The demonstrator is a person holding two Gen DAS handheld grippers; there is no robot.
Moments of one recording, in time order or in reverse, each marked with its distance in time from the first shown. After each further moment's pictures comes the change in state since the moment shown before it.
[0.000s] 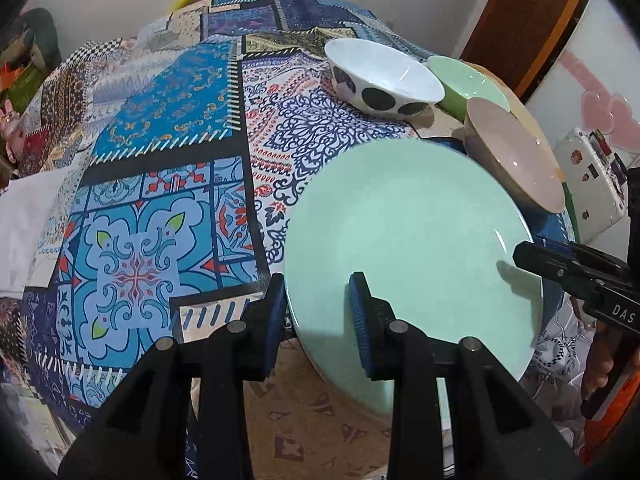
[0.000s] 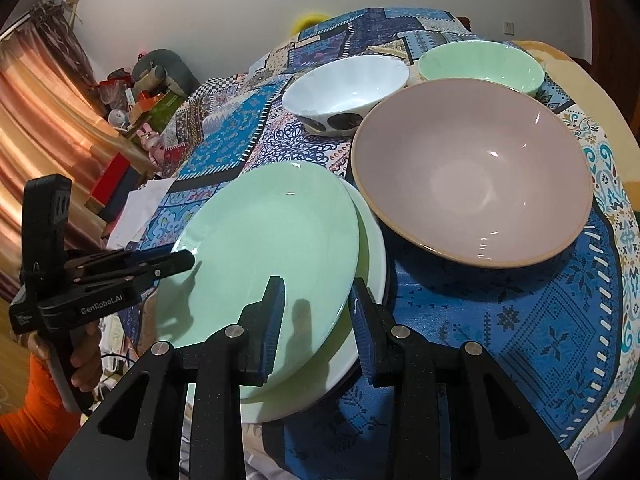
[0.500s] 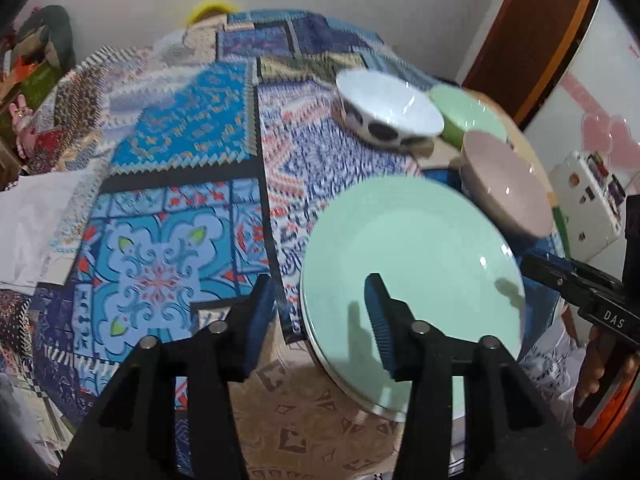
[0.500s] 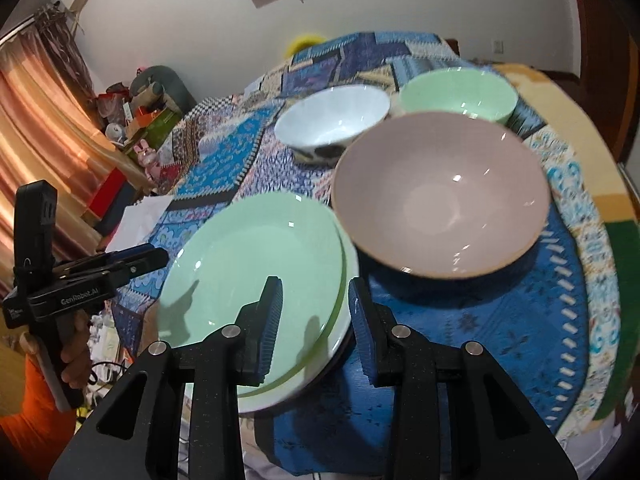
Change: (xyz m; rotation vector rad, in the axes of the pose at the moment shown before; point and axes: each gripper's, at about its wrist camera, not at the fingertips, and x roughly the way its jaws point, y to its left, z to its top) left arm -0.030 0.006 0.000 -0.044 -0.087 0.006; right arm -0.030 -0.003 0.002 -0.004 -0.085 -0.037
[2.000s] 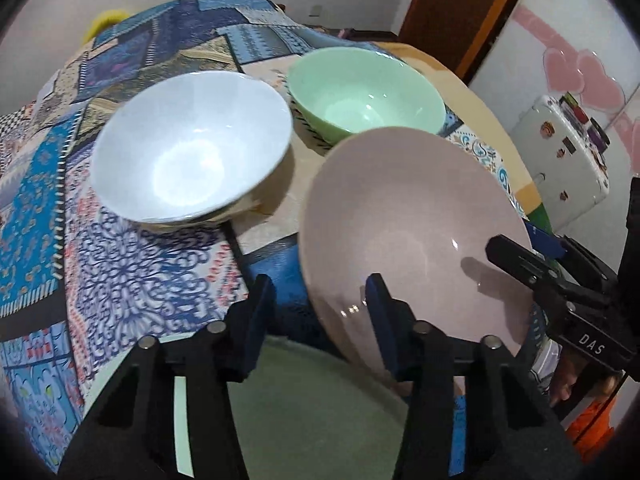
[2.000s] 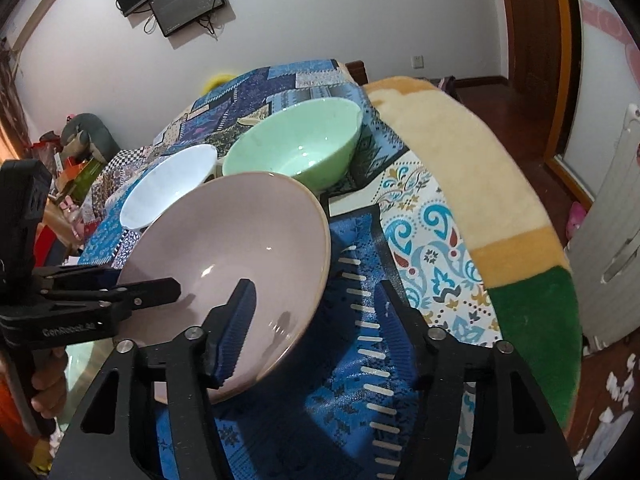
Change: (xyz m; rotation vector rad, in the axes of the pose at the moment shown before) left arm 0.130 -0.154 0.089 0.228 0.152 -0.124; right arm -0.005 -0.110 0.027 0.124 -0.112 -0.210
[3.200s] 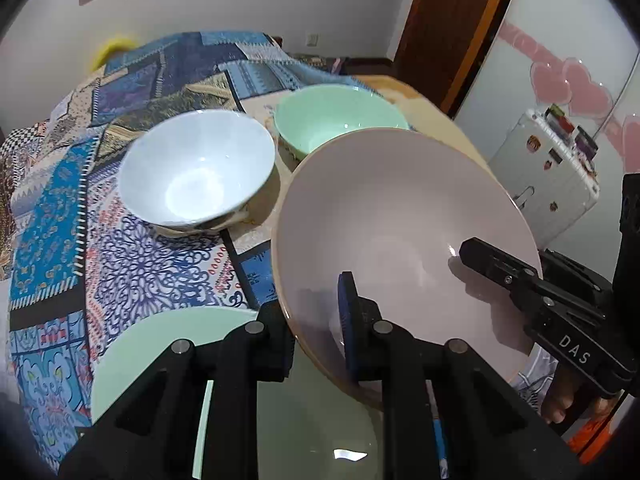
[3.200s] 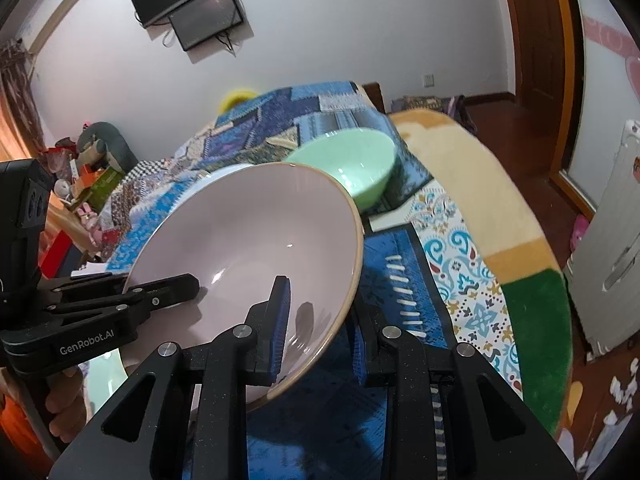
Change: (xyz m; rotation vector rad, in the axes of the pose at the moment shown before) left arm -0.053 -0.017 -0.018 0.006 -0.125 0.015; right arm -0.032 0.033 0.005 -0.030 -0.070 0.028
